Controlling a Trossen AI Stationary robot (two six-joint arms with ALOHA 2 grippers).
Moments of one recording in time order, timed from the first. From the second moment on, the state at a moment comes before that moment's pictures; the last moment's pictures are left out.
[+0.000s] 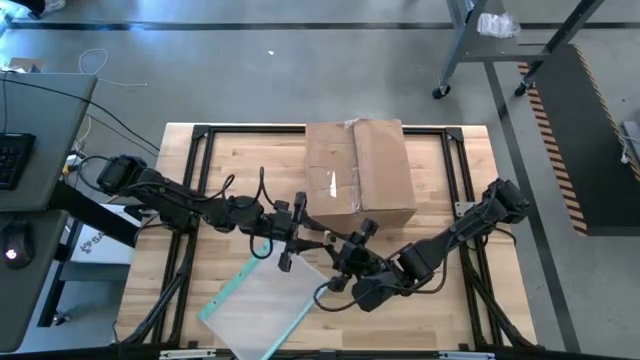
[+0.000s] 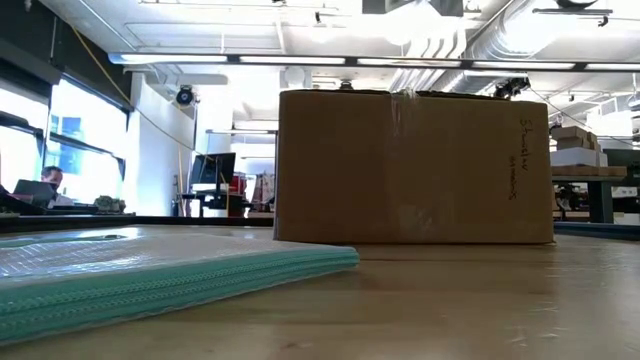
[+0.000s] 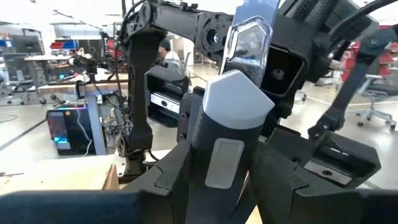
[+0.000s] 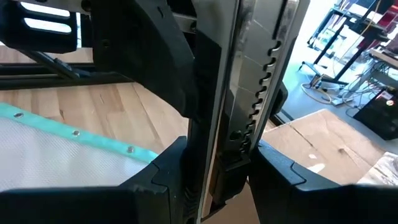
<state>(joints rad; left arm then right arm) -0.27 1.44 0.84 0.70 -0.07 0.01 0.55 1.82 1.55 -0.45 1.06 0.36</state>
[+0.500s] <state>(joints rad) -0.27 1.41 0.84 0.64 -0.03 0.00 0.56 1.82 1.54 -0.69 0.97 0.58</state>
